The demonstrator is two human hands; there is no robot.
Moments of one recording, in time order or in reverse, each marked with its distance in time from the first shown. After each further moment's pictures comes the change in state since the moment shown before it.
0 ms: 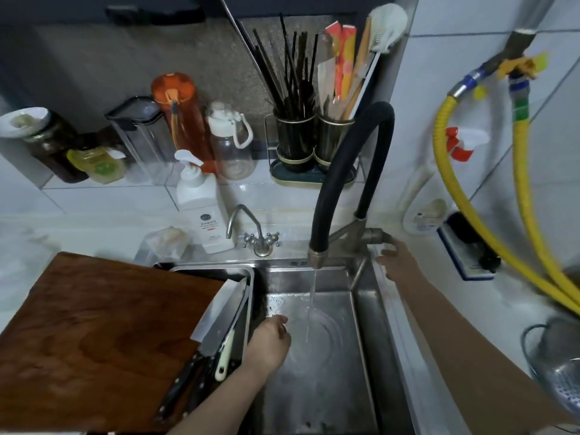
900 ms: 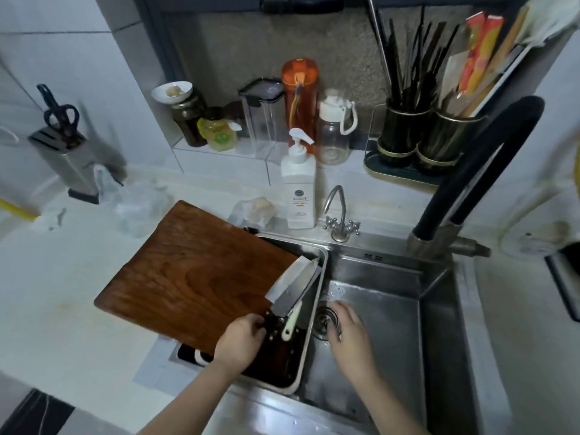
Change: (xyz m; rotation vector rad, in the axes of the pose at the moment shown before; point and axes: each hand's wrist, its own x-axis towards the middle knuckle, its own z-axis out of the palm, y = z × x) left_hand -0.081 -0.133 -0.078 0.096 0.230 -0.180; right_hand -0.166 0.098 0.168 -0.651 -0.375 -0.503
